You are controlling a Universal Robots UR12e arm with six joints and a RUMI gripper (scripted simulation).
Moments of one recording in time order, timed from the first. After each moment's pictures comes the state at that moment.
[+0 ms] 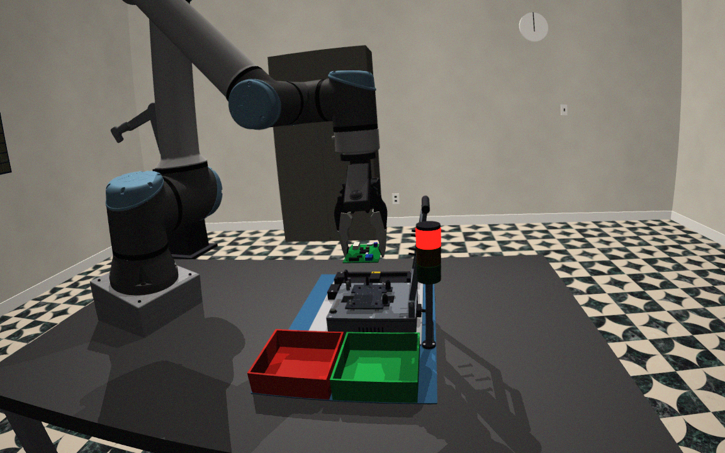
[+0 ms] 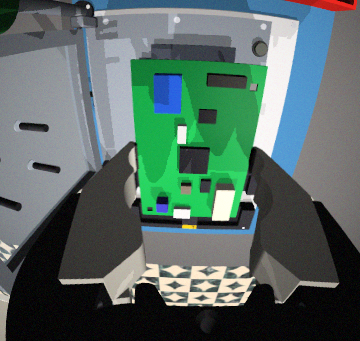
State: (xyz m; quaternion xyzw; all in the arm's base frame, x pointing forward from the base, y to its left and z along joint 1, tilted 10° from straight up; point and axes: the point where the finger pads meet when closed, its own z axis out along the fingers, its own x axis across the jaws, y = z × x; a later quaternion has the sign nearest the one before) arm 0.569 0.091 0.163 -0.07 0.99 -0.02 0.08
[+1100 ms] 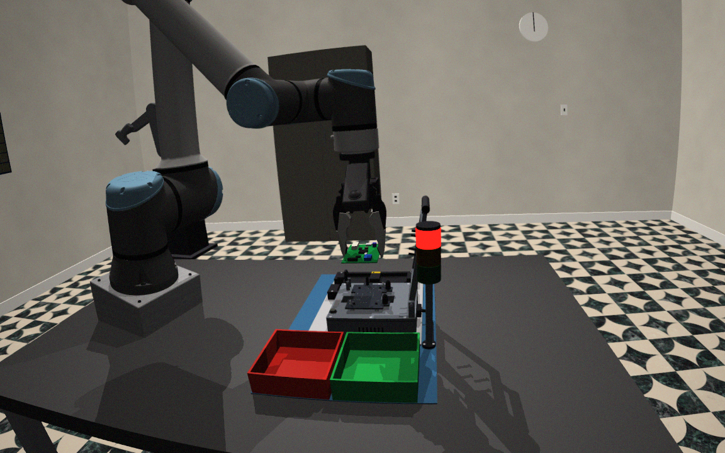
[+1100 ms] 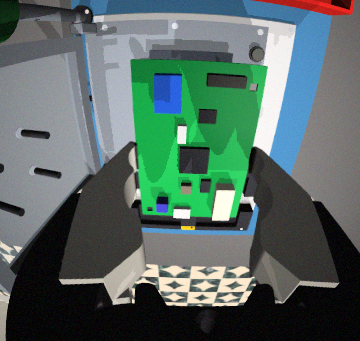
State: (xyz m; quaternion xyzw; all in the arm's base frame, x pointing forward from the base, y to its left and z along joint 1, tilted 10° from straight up) arm 0.568 0.085 0.164 -0.07 0.99 -0.02 0.08
